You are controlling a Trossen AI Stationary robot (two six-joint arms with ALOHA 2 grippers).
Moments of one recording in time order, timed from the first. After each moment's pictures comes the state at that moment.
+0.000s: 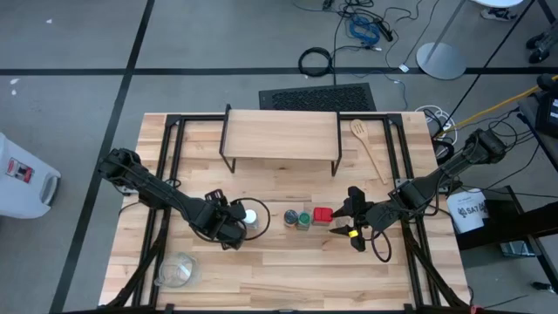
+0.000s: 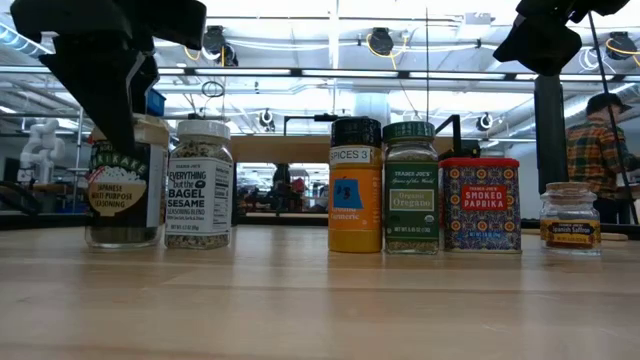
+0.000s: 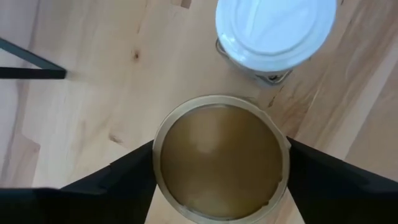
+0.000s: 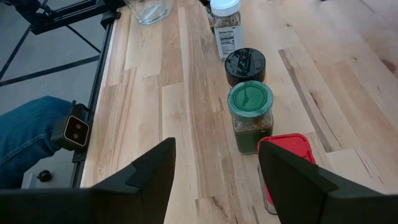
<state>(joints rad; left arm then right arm) -0.46 1.59 1.15 -1.08 -0.32 -0.80 0.55 1.09 0.76 -0.35 0.36 0.62</state>
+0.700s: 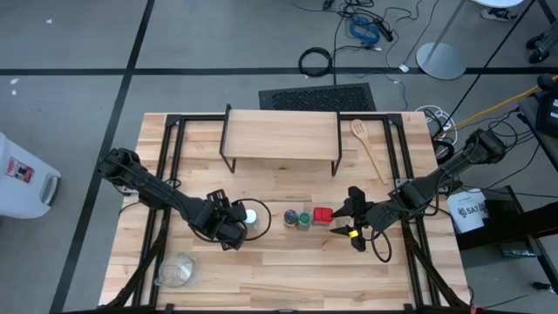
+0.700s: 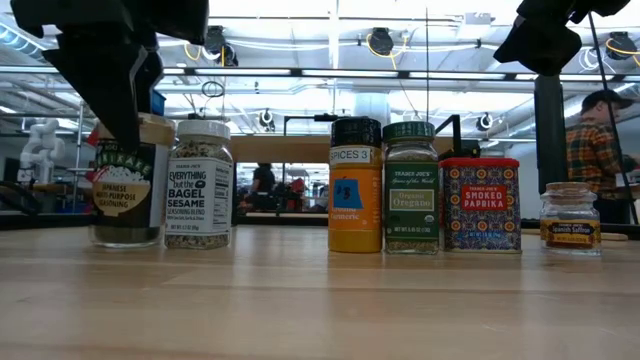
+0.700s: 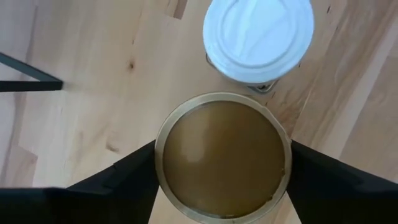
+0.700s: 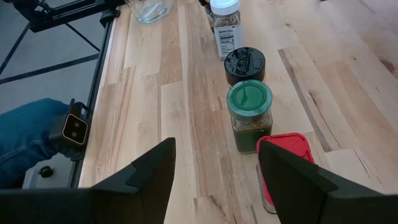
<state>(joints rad) -0.46 1.59 1.16 -1.05 -0.32 -0.77 0.55 1.09 0.76 -0.35 0.36 0.62</state>
